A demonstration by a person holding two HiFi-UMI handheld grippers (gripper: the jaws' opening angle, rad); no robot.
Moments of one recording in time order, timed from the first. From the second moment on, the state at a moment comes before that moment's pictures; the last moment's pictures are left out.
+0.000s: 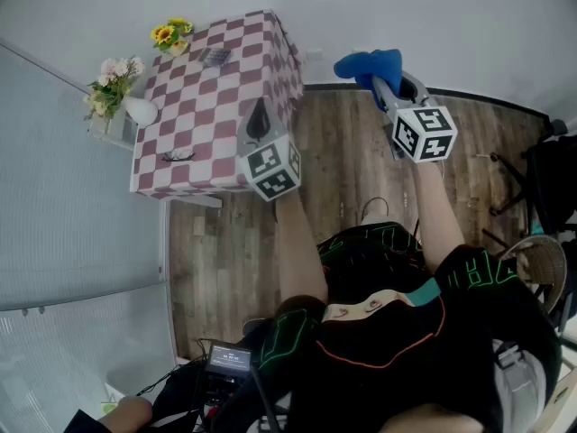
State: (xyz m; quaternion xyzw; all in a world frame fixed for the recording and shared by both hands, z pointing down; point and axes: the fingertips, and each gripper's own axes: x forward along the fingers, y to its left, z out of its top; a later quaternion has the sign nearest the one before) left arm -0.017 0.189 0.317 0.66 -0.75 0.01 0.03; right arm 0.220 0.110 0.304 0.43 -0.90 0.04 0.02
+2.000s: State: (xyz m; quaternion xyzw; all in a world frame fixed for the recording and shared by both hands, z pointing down) left arm -0.098 -0.169 0.432 0.69 -0.71 0.10 0.14; right arm 0.134 -0.251 0.408 0.46 -0.87 0.16 0.05
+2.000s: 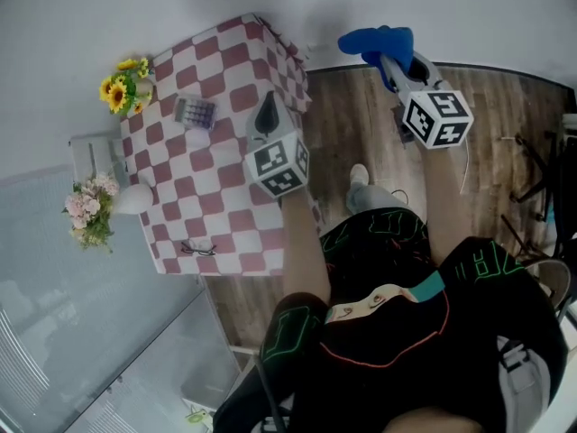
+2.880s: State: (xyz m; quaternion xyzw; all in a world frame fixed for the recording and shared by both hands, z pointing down) left arm -0.152 -0.268 0.433 0.68 -0.72 0.09 0.14; right arm 0.071 -0.359 0.408 0.44 -0.89 0.15 0.06
